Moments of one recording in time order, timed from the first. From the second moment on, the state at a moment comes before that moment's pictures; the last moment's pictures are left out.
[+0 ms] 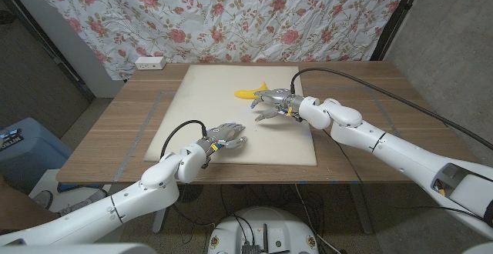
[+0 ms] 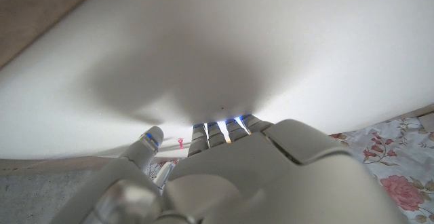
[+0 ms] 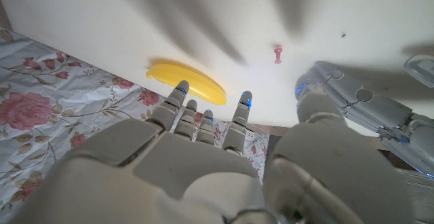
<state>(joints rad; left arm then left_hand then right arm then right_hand) 0.99 0.90 0.76 -2.05 0.63 0.47 -0.12 0.00 0.07 0.72 0.18 0.20 0.11 -0.05 0.18 0.17 0.05 -0.08 0.19 0.17 -0.03 -0.03 0.18 0.17 -0.05 -0.04 0.19 0.17 -0.54 -0.66 -0.87 -1.63 -0.71 0.01 0.20 0.65 -0.10 0.51 -0.17 0.18 0.45 -0.19 0.32 0.21 0.04 0.00 0.20 0.20 0.03 0.06 0.23 0.26 0.26 0.07 0.19 0.17</state>
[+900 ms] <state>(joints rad) 1.00 0.90 0.75 -2.06 0.63 0.48 -0.11 0.01 0.07 0.74 0.18 0.20 0.12 -0.05 0.19 0.17 0.05 -0.08 0.19 0.17 -0.03 -0.03 0.18 0.17 -0.05 -0.04 0.19 0.17 -0.56 -0.64 -0.88 -1.55 -0.69 0.04 0.08 0.69 -0.11 0.50 -0.17 0.18 0.52 -0.21 0.36 0.22 0.08 -0.02 0.21 0.20 0.06 0.04 0.25 0.26 0.30 0.05 0.19 0.17</state>
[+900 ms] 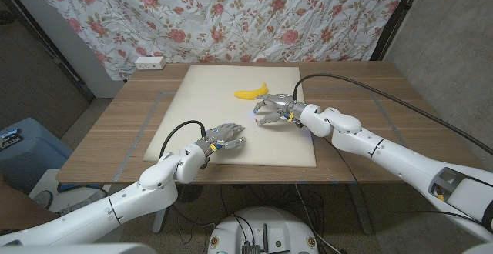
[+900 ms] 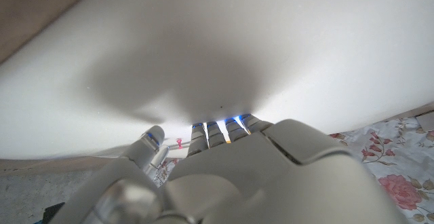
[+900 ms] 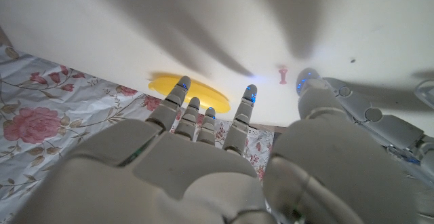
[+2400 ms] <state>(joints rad) 0.99 0.90 0.75 -2.05 0.62 0.48 -0.13 0.02 0.08 0.77 0.17 0.20 0.13 -0.06 0.19 0.17 0.05 -0.08 0.19 0.17 -0.02 -0.03 0.18 0.17 -0.06 -0.04 0.19 0.17 -0.58 -0.60 -0.89 -1.41 -0.63 0.15 -0.12 0.82 -0.10 0.48 -0.17 0.20 0.76 -0.22 0.47 0.24 0.19 -0.05 0.22 0.20 0.14 -0.03 0.27 0.26 0.38 0.01 0.19 0.16</state>
